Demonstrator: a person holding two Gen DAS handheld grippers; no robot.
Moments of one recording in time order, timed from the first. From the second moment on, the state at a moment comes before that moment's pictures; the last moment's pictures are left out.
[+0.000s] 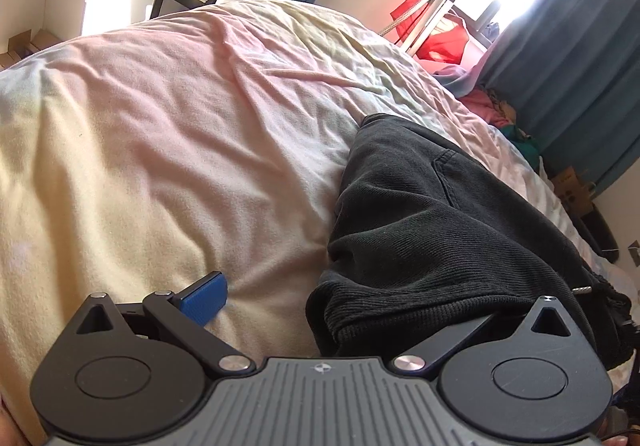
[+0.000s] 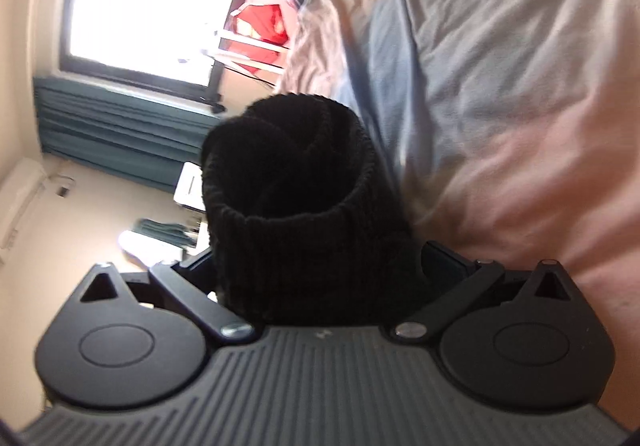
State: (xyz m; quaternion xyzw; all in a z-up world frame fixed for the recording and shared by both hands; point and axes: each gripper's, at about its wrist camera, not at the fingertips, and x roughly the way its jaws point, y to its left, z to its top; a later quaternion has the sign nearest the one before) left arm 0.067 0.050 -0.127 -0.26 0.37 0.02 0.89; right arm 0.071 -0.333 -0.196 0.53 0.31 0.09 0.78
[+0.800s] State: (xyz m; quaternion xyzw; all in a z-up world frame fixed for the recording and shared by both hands) left arm 0.052 0.062 -0.114 -0.36 0.39 -0.15 0.84; right arm 0.069 -0.296 -0.180 0.43 0.32 0.09 0.84
